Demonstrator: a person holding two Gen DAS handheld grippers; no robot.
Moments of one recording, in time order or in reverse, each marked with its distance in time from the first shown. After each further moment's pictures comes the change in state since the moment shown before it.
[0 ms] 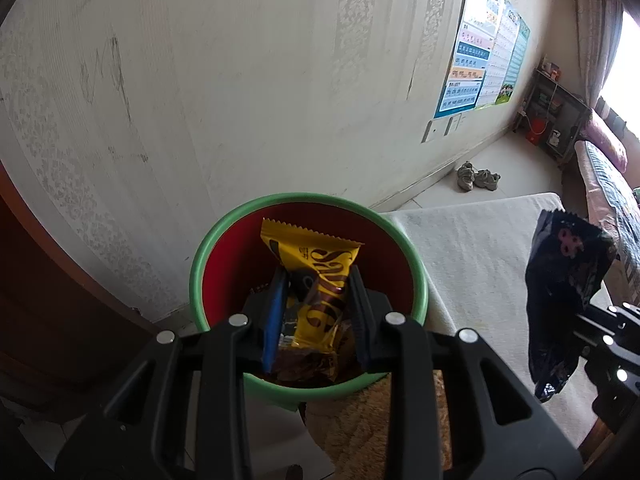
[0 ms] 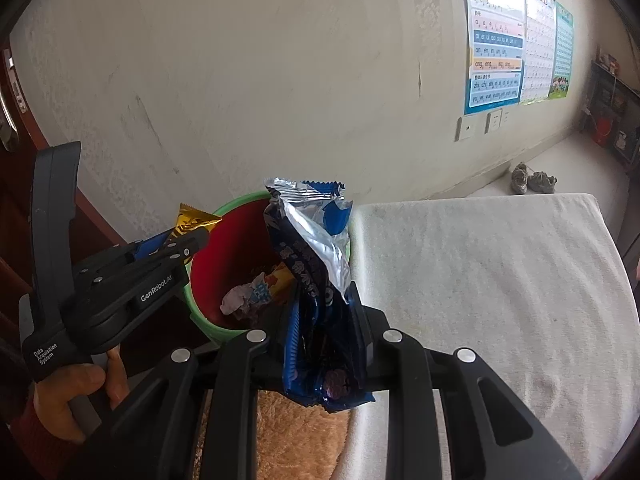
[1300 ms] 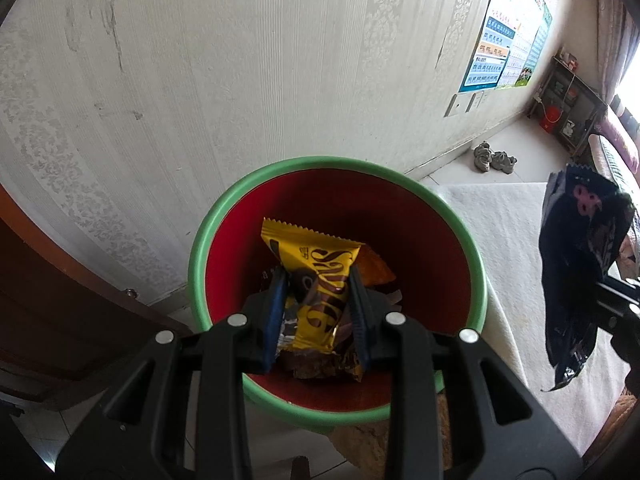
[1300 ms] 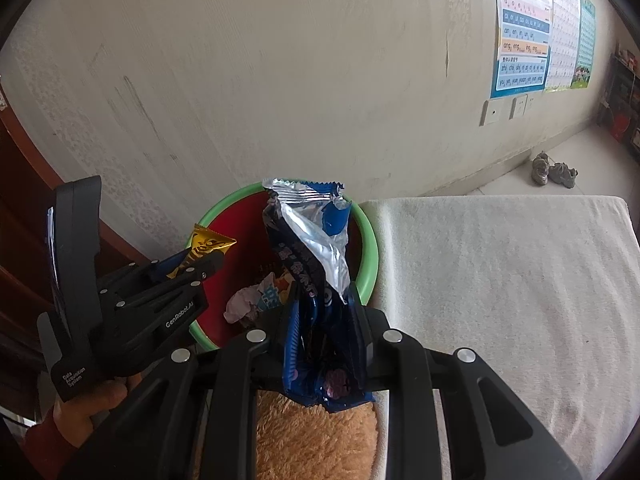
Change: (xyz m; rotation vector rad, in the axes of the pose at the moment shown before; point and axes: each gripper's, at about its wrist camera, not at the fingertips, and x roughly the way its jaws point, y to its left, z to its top) left arm 0.063 0.030 -0.005 -0.028 0.109 0.014; right arm 0.061 0.004 0.027 -0.011 0.092 0.041
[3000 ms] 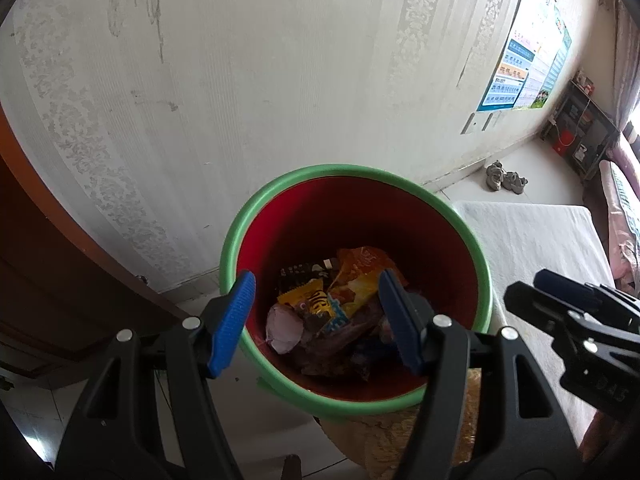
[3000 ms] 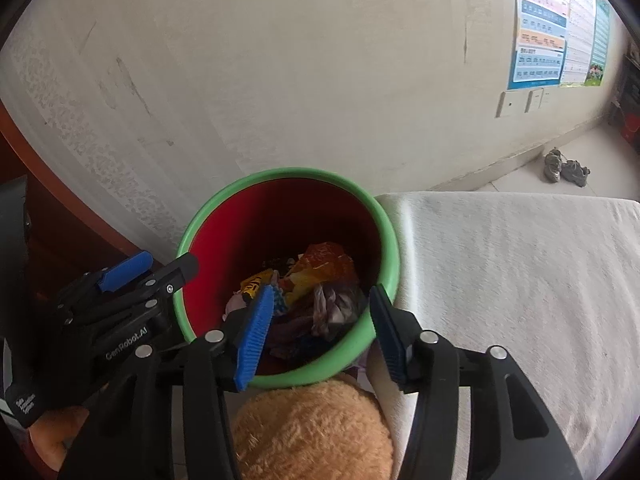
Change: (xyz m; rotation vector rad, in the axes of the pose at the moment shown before) left arm -0.018 0.017 -0.007 -0.083 -0.024 0.030; right arm 0.031 0.001 0.007 -0.012 0.045 0.010
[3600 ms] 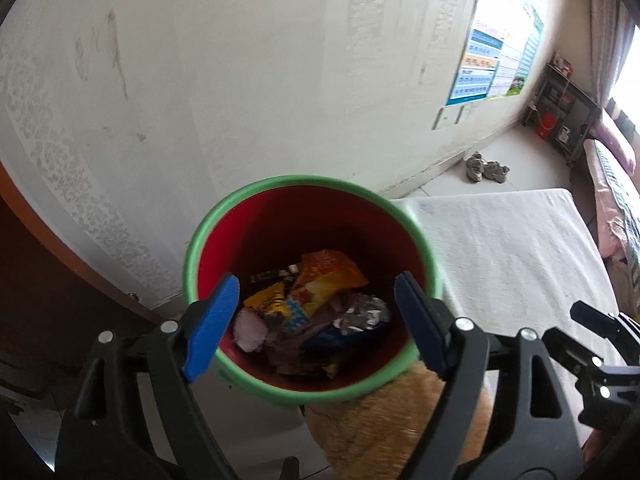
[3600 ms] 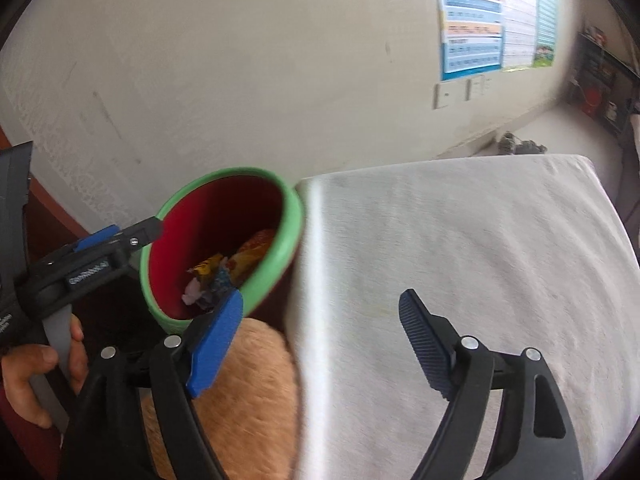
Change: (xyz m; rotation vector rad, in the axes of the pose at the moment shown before) left arm -0.025 -0.050 -0.003 0.093 -0.032 -0.037; right arm -0.064 -0.072 -0.055 0.110 -0.082 -0.087
